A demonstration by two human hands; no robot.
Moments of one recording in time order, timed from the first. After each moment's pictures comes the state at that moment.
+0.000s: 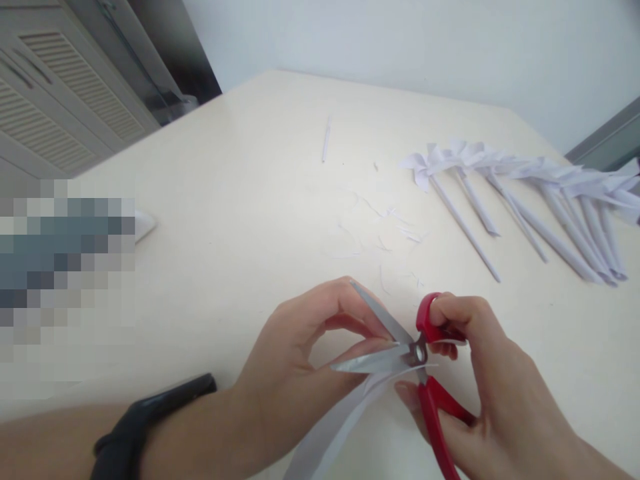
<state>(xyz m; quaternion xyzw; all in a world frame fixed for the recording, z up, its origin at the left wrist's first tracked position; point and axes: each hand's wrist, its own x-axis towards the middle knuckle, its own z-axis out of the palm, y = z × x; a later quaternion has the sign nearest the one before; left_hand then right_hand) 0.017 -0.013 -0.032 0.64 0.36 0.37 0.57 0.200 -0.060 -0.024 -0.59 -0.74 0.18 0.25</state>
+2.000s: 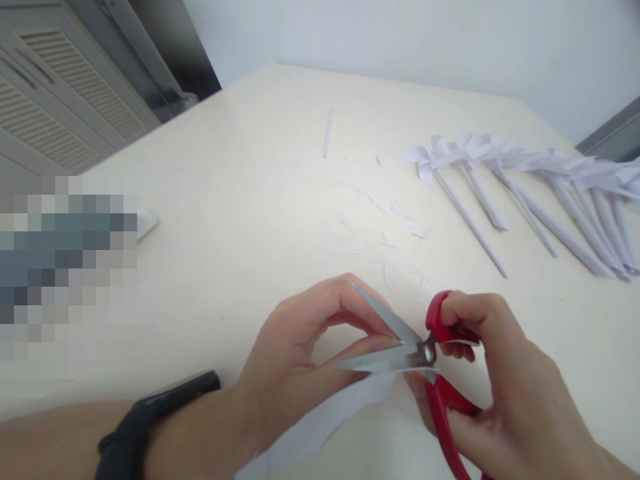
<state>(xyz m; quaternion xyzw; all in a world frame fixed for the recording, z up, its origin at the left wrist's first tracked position) 0.014 -0.007 -0.032 0.60 0.30 0.38 0.64 0.196 -0.061 -0.024 -0.61 -0.73 0.13 0.27</state>
